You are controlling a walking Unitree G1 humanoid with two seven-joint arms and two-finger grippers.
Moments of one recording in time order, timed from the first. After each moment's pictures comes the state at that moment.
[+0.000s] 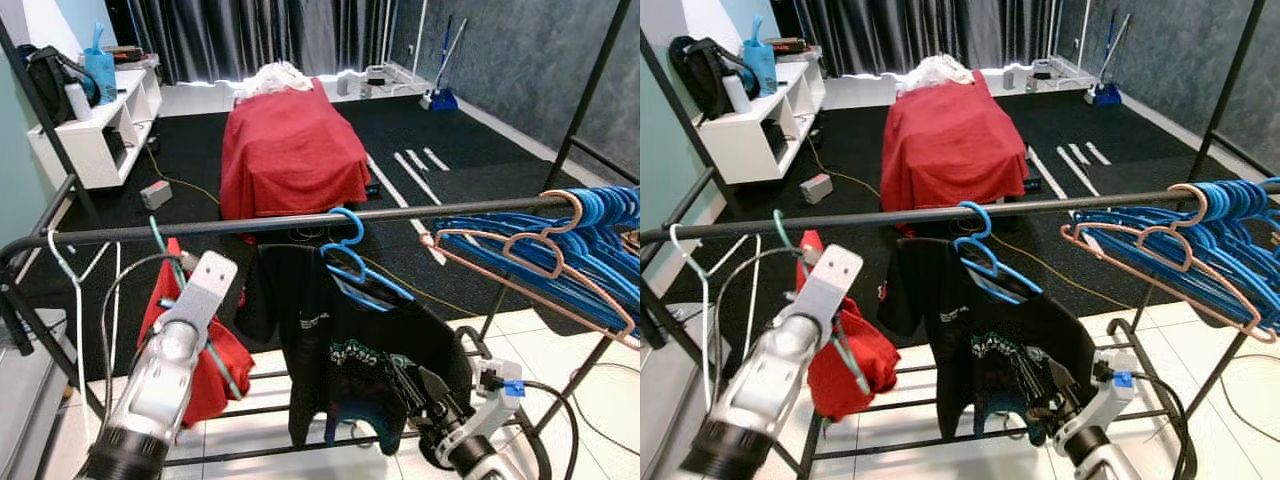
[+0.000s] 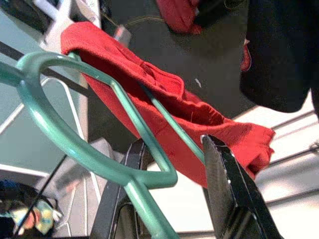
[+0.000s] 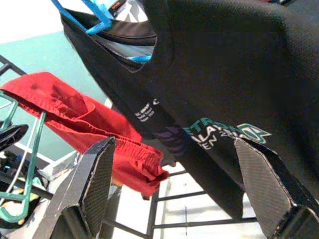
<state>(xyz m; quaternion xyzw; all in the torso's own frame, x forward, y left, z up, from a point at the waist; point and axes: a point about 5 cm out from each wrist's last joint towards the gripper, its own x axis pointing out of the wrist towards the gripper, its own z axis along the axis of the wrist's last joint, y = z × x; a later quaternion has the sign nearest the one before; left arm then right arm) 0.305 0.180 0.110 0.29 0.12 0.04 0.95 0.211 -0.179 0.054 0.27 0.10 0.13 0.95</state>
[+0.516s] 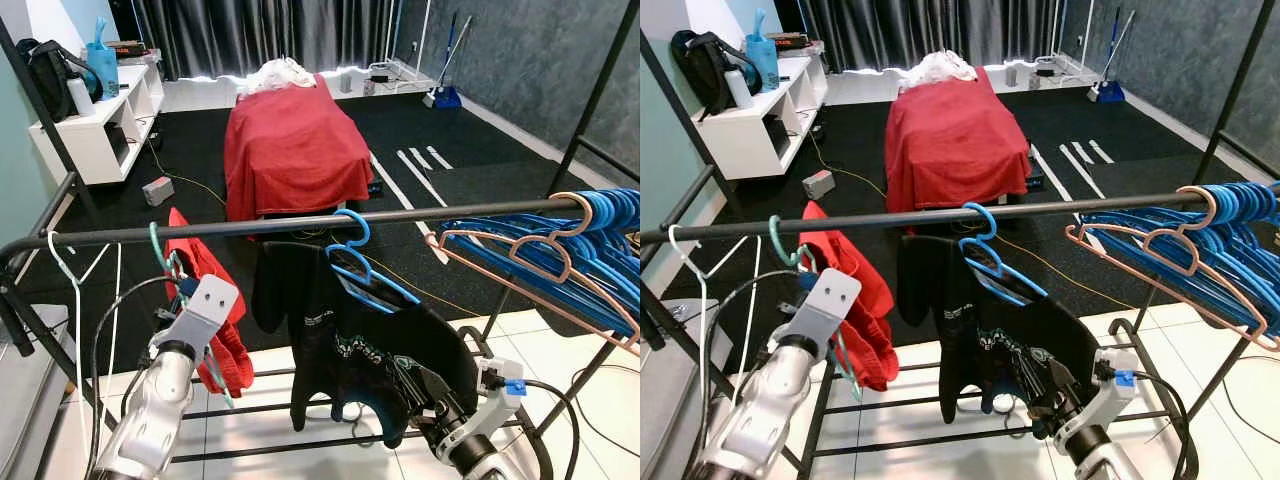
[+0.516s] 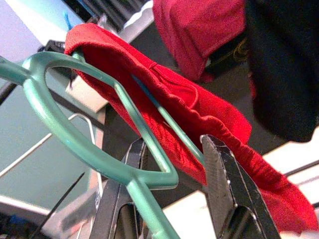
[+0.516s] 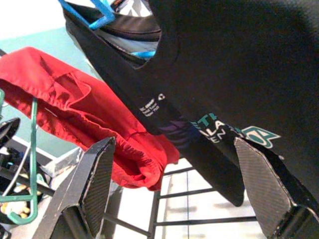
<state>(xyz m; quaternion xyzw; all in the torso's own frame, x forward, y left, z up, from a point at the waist) 0.288 0.171 0.105 0.29 -0.01 0.04 0.95 0.212 -0.181 0.054 0.28 0.10 0.13 0.95</state>
